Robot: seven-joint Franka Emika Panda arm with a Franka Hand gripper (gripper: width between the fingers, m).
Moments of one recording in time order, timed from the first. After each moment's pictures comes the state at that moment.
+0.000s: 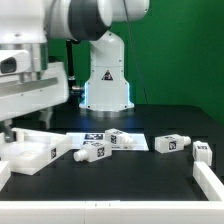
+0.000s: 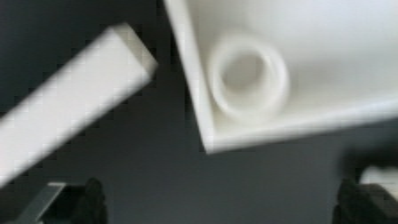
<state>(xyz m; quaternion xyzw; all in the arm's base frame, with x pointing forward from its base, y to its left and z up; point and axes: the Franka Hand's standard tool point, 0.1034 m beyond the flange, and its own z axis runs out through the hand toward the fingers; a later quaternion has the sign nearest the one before) 0.490 -0.196 0.072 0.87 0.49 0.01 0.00</state>
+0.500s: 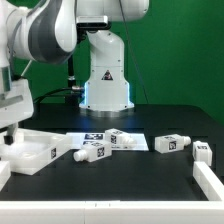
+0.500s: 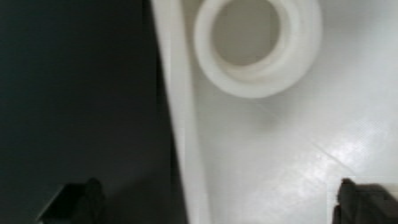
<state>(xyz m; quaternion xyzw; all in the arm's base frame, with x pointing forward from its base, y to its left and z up) 0.456 -0.245 0.025 0.87 0.49 -0.02 -0.01</state>
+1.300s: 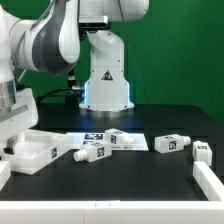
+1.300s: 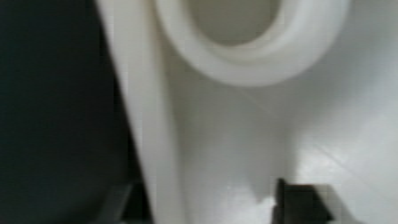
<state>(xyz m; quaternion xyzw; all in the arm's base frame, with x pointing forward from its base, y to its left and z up) 0.454 -0.239 0.007 0.87 0.50 -0.03 -0.03</state>
